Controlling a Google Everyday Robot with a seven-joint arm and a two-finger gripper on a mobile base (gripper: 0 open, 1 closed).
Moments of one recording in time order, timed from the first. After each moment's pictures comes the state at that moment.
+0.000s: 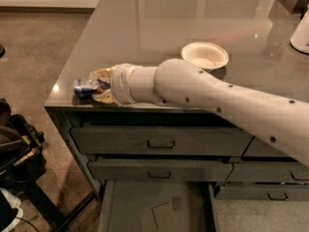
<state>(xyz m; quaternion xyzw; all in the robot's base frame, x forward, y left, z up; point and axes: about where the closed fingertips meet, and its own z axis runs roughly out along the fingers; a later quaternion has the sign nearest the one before) 0.570 0.139 0.867 -0.73 0.38 -0.03 0.57</state>
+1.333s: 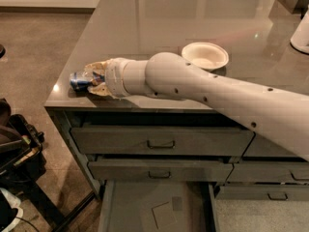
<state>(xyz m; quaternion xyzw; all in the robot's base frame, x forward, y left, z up) 0.601 0.157 0.869 -0.72 0.38 -0.03 0.58</state>
